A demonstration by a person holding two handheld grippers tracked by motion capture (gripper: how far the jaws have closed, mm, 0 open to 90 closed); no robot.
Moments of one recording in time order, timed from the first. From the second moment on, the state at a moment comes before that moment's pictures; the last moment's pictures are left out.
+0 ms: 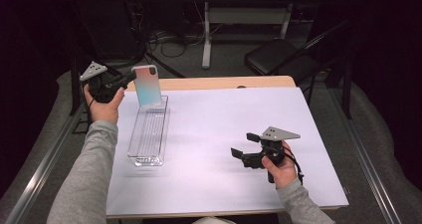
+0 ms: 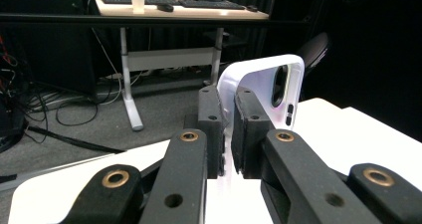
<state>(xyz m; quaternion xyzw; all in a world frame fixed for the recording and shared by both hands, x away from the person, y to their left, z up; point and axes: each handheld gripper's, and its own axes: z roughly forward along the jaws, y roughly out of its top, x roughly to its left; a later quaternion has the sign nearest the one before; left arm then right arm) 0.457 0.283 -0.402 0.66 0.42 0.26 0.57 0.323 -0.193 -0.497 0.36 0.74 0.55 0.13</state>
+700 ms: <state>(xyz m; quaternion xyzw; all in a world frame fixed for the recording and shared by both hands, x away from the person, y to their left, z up) 0.485 0.296 -0.427 0.66 0.43 0.25 0.56 0.321 -0.196 -0.500 0.37 0.74 0.54 0.14</state>
